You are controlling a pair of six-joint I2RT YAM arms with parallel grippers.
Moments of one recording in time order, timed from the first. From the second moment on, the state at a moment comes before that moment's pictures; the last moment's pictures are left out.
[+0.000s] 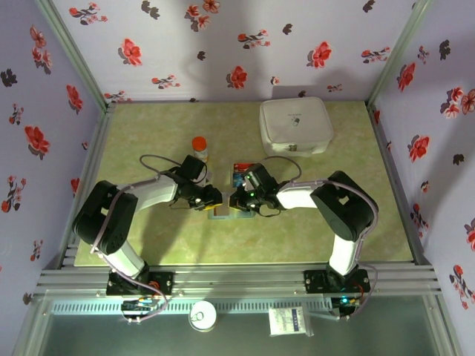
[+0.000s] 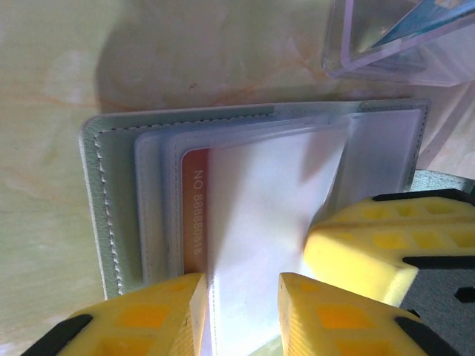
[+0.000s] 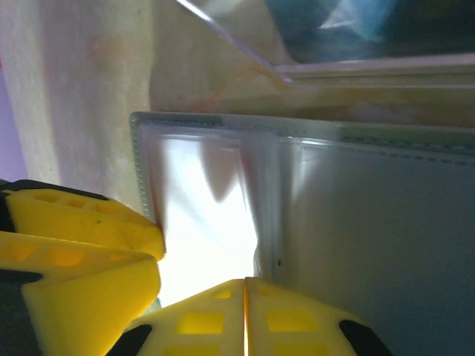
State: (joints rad) left arm -0.56 1.65 0.85 -0.35 0.44 -0.71; right arm 0.74 1.81 0.85 0.08 -0.47 0.91
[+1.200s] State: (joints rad) left arm -0.60 1.67 0.92 -0.33 0.48 -0.75; right arm 0.76 1.78 0.91 -0.16 -0.37 0.84
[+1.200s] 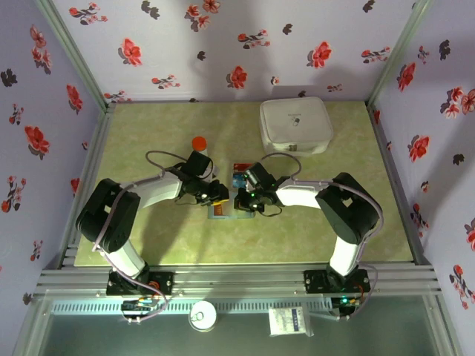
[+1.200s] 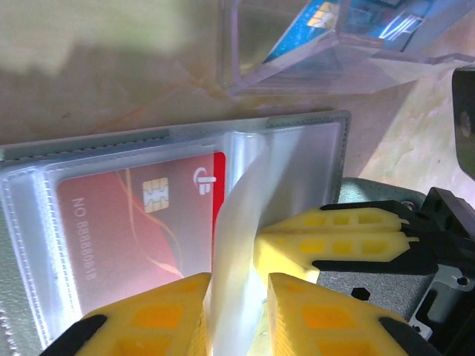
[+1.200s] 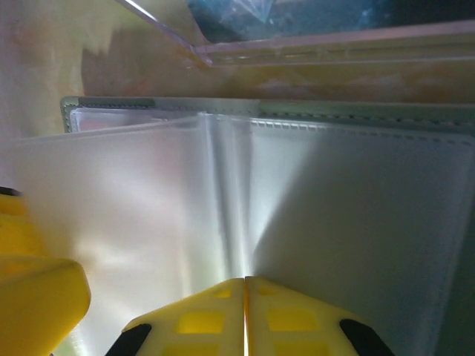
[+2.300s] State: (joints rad) left arm -0.68 1.81 1.02 -0.26 0.54 -0.80; right arm 0.72 1.43 0.85 -0.42 -0.13 0.79
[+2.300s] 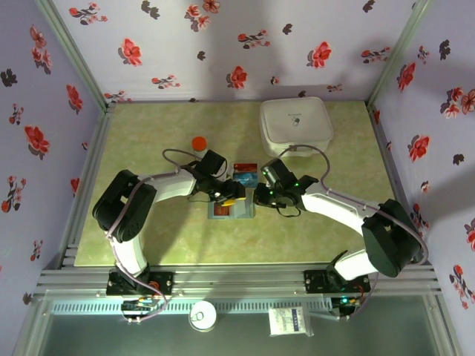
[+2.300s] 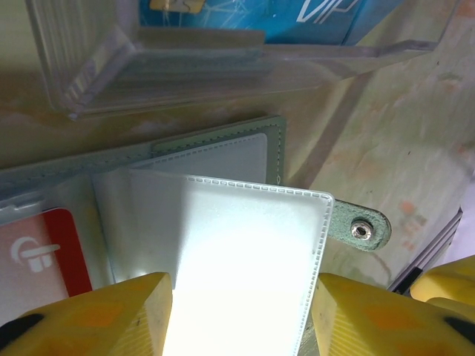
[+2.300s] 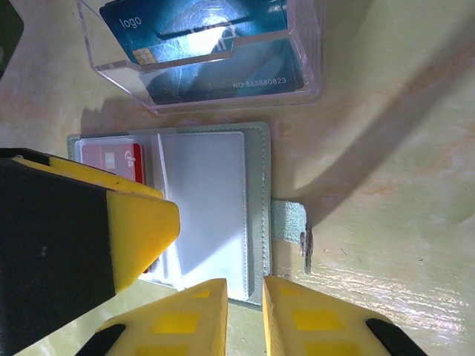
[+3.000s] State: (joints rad) left arm -0.60 1.70 1.02 -0.33 0.50 -0.72; right arm 0.73 1.47 0.86 -0.40 -0.16 0.80
